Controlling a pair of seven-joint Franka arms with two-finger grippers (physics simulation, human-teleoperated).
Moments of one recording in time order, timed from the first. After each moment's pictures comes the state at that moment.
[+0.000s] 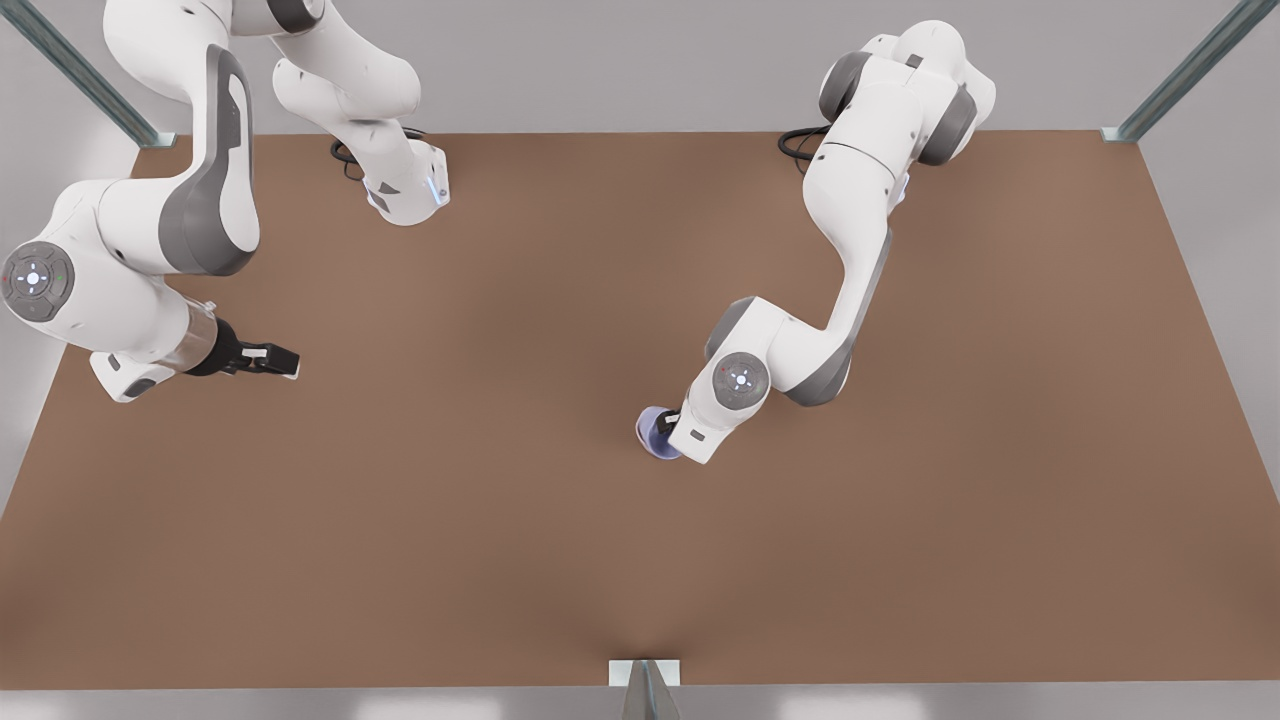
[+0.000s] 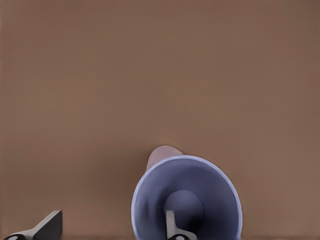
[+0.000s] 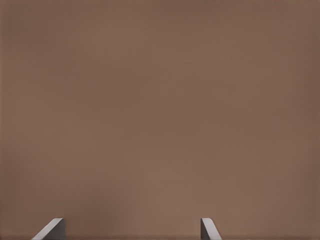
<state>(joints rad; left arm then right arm) -0.59 0.75 0.02 -1.24 -0.17 1.89 -0.76 -0.02 0.18 0.02 -1.52 0.04 1.57 0.08</state>
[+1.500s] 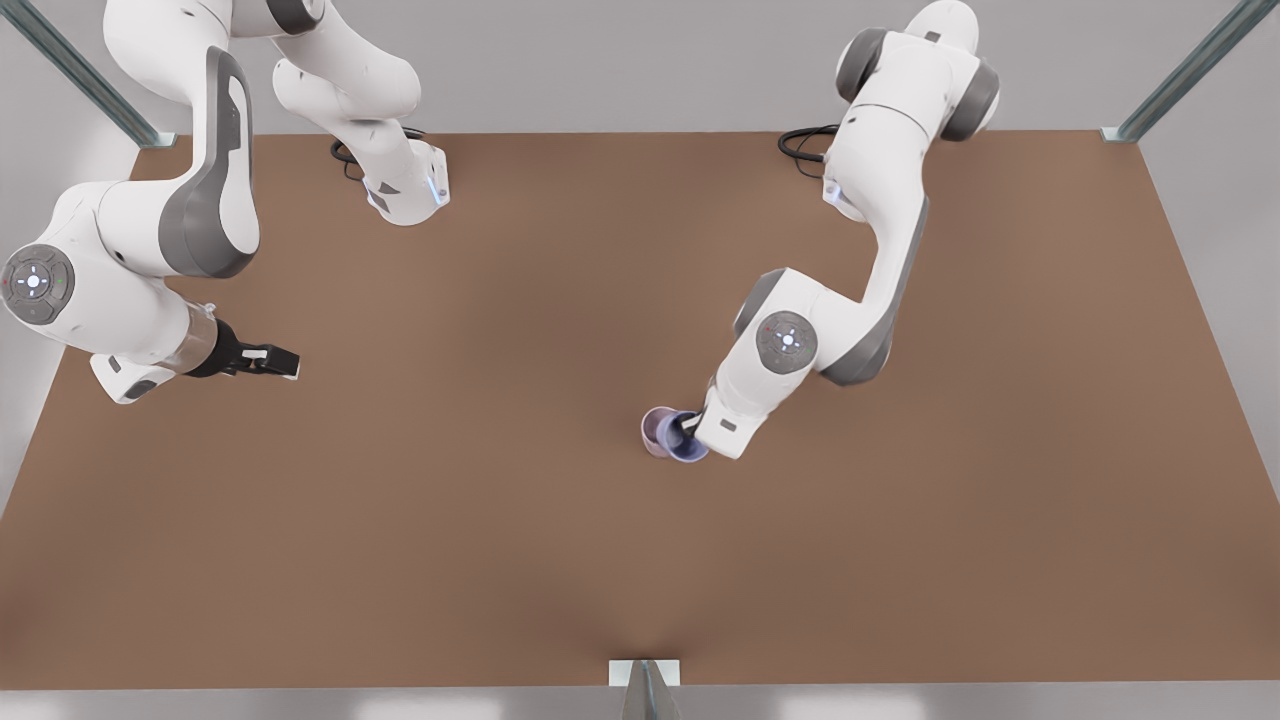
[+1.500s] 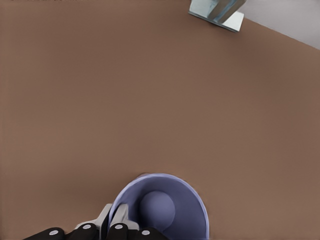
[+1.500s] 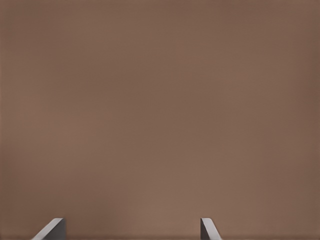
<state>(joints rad) -0.57 0.61 0.03 -1.28 -0.15 1.98 -0.78 -0.02 0.19 0.02 -1.52 0.04 1.57 0.08</state>
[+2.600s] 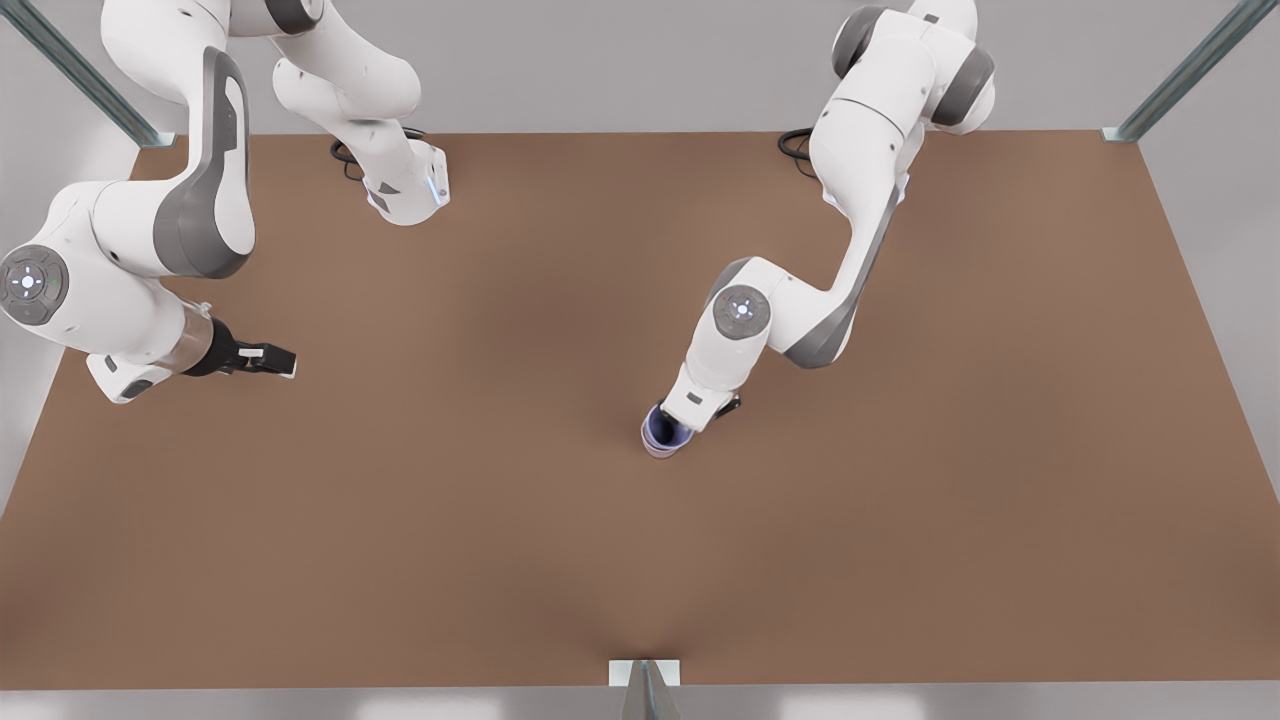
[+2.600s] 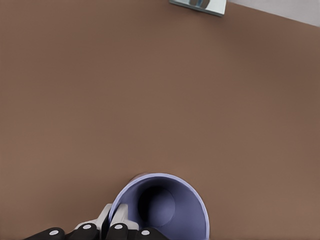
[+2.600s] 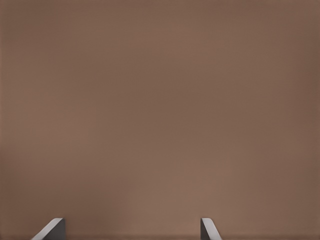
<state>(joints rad) -0.64 0.58 0.03 -1.46 -0.06 2.19 -0.78 -0.03 0.18 0.02 -1.52 0.04 1.56 0.07</state>
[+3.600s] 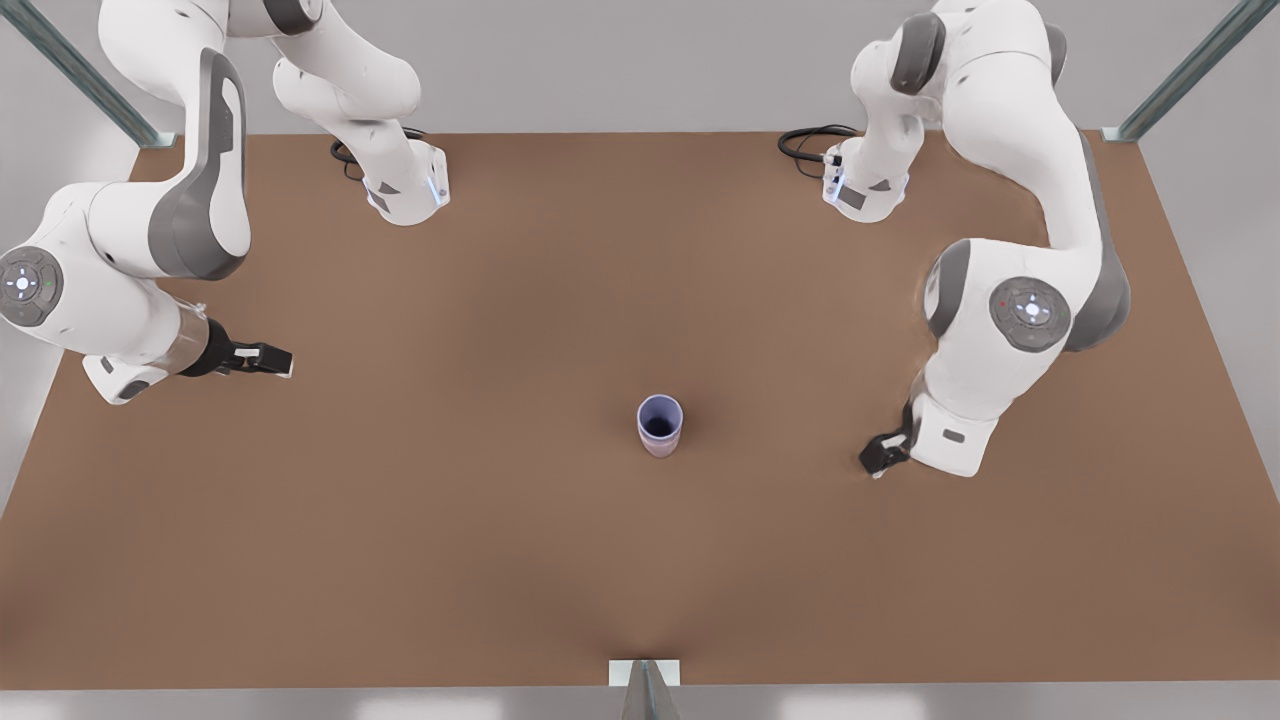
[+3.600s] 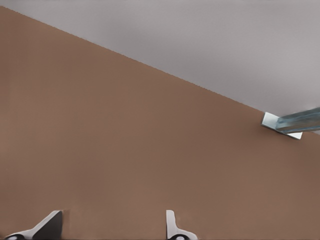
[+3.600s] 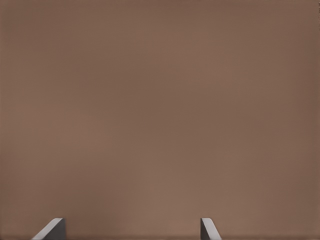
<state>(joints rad) -0.34 0.44 0.19 -1.20 -0.04 1.74 -0.58 -0.04 0.18 0.02 -1.53 0.04 1.56 0.04</state>
